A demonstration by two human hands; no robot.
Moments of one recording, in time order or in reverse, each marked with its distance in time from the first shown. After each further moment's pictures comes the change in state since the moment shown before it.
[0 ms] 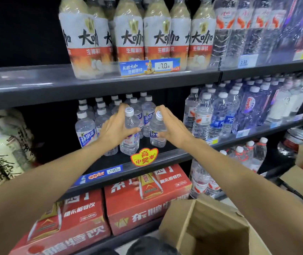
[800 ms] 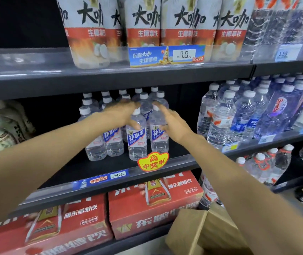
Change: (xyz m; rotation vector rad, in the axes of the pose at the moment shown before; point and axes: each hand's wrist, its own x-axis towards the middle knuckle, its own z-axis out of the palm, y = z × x) left_hand 0.067 -0.015 -0.012 0.391 -0.447 0.095; right_hand 0.059 0.029 0.050 0.070 -0.071 0.096
